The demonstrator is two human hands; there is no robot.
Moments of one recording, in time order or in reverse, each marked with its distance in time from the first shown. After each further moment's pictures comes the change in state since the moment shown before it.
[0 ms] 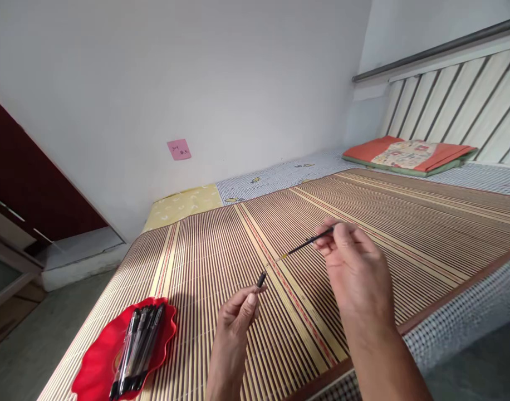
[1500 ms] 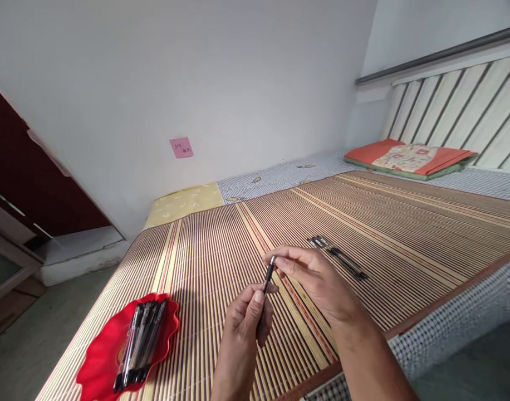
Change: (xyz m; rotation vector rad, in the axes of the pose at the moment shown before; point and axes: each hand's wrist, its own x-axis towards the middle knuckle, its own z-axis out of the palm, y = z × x) left_hand -0.023 0.036 0.025 -0.098 -0.147 0.004; right_hand -0.014 0.002 0.014 -0.258 -0.718 0.328
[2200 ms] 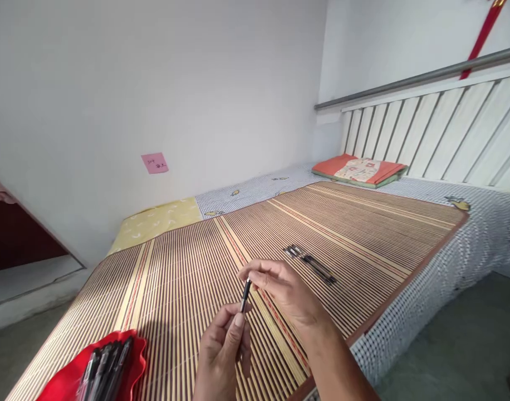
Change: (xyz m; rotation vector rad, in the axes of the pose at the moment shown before) left_hand 0.005 -0.009 0.001 0.014 0.071 -0.037; right_hand 0.006 0.012 -0.002 0.215 0.020 0.012
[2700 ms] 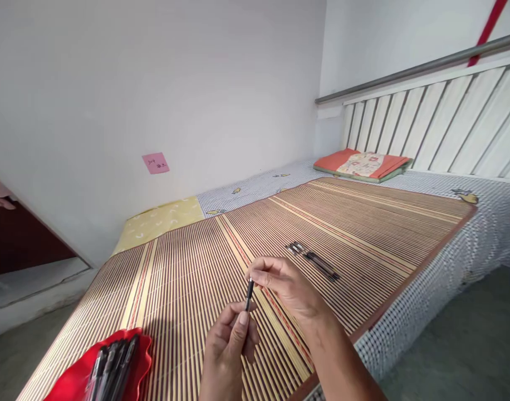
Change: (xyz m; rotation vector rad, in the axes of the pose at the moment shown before) left_hand 0.000 0.002 0.008 -0.048 0.020 0.020; right_hand 0.002 0.005 -0.004 0.057 -0.009 0.049
